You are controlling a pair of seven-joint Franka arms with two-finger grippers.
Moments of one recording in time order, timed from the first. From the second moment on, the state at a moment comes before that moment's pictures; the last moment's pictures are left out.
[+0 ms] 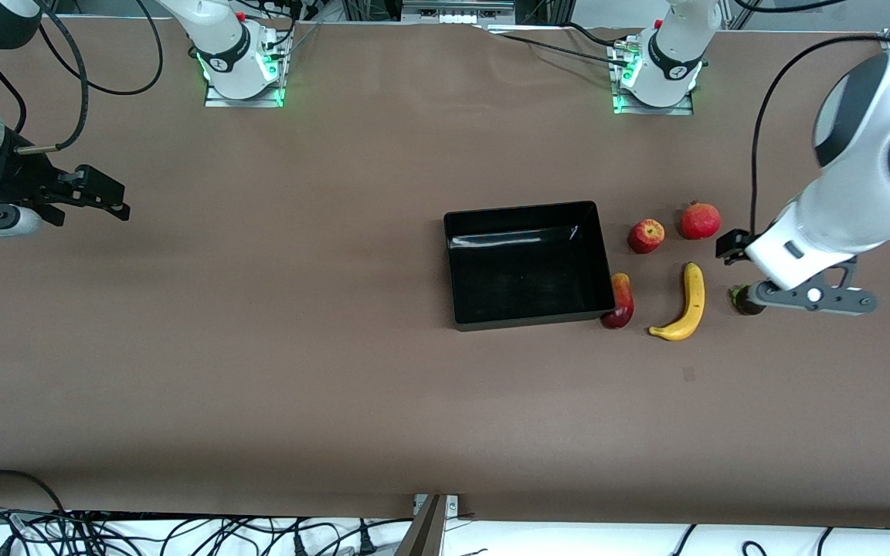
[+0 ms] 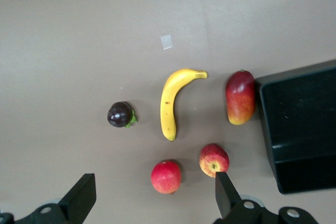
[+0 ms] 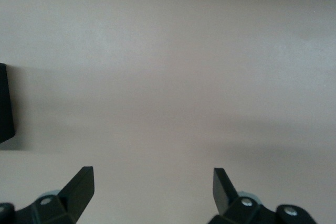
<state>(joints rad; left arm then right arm) 0.37 0.34 -0.62 -1.41 0.32 1.53 -0.11 0.02 0.09 0.05 -1.54 0.05 1.65 -0.01</state>
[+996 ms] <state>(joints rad) -0.05 0.09 0.00 -1.66 0.07 1.75 0.02 0.24 0.19 0.06 -1.56 0.05 1.65 0.09</state>
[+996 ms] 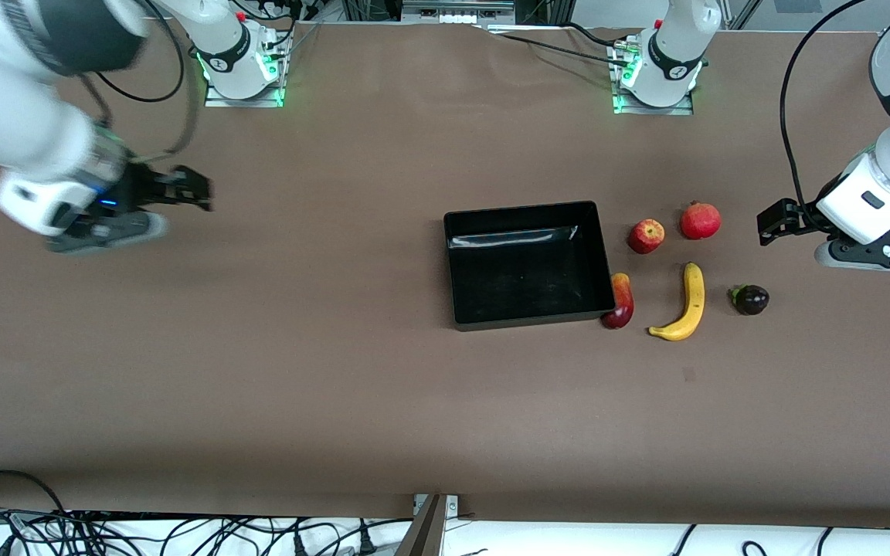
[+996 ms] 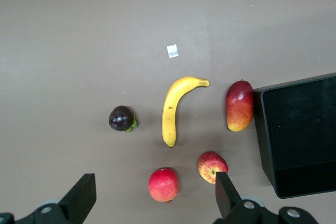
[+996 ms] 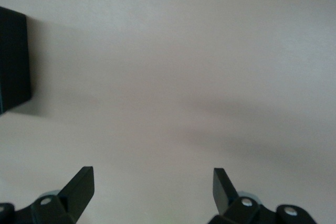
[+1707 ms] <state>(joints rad) -0.01 0.07 0.03 -1.66 0.07 1.66 0.02 0.66 0.56 0.06 -1.56 0.05 2.20 0.61</state>
